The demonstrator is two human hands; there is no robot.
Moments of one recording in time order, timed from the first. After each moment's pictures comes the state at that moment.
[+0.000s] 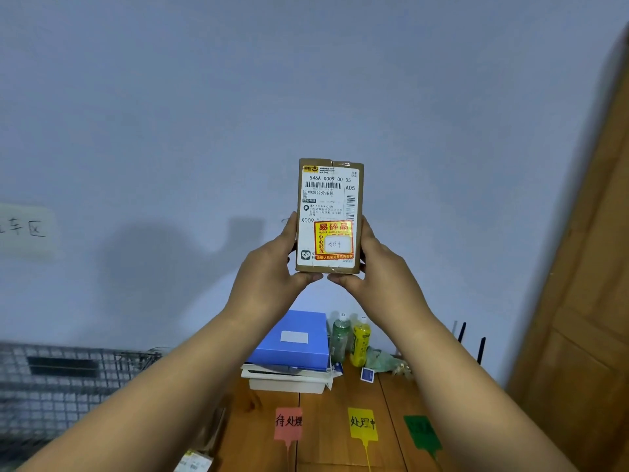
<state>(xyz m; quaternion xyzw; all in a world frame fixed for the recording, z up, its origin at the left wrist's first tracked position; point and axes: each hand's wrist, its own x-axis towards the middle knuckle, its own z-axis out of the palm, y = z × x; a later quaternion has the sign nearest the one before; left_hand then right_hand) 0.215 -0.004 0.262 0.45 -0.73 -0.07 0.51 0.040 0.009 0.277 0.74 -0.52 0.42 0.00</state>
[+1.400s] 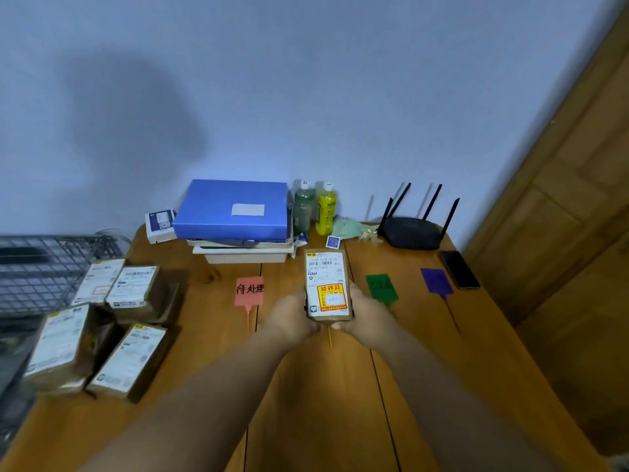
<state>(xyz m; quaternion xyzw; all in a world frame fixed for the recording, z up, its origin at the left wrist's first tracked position) 0.068 -0.039 -0.035 0.57 -0.70 -0.39 0.16 -0.099 -0.017 -0.033 0.62 -0.69 0.18 -0.33</state>
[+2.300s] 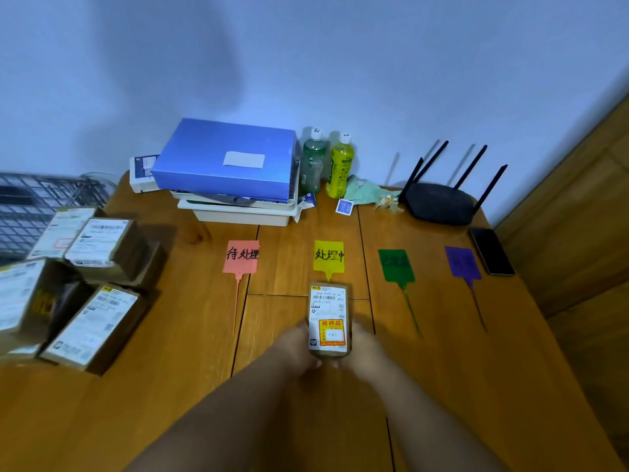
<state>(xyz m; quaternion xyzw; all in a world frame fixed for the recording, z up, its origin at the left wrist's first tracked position) 0.035 -0.047 -0.176 0.62 -0.60 -0.51 0.01 -0.118 -0.029 -0.177 0.50 -0.75 0.06 -0.44</state>
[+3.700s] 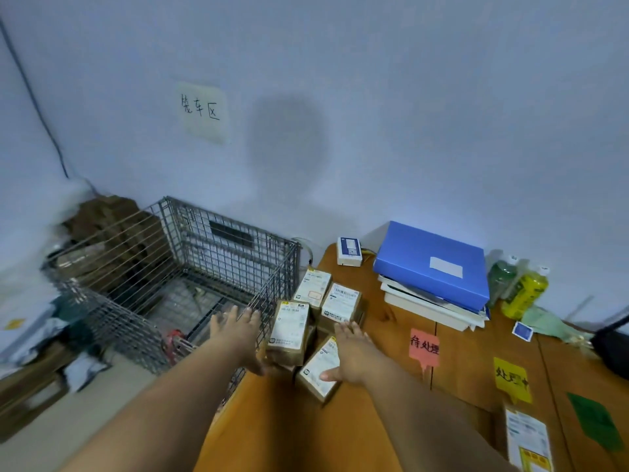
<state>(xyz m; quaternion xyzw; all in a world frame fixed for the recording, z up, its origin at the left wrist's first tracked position) 0.521 0.004 -0.051 0.79 -0.57 -0.16 -0.14 0.286 -0.066 -0.055 0.84 -0.49 -0.12 -0.21</state>
